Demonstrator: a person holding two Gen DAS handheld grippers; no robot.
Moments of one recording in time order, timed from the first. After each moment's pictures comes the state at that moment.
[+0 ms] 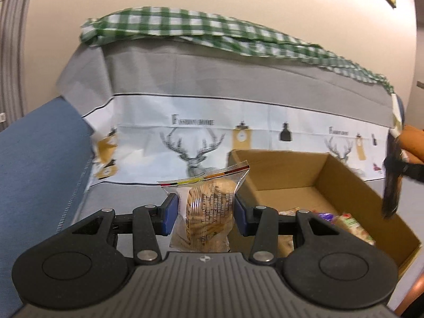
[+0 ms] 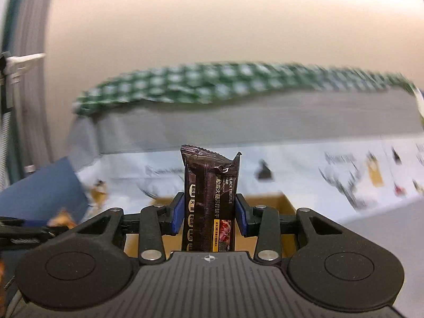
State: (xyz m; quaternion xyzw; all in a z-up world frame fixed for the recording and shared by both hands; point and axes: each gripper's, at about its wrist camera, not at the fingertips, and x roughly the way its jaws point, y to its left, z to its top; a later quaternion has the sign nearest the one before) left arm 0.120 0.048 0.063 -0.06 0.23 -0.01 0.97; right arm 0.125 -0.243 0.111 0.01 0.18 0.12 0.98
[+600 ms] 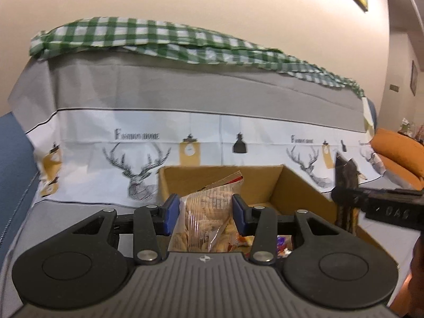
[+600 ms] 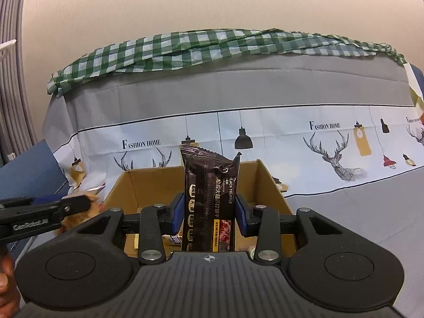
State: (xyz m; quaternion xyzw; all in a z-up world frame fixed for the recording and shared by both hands) left arm 0.155 -0.032 0.066 -0.07 0.19 -0.08 0.98; right arm 0.148 -0.258 0.092 0.00 0.23 0.10 0.97
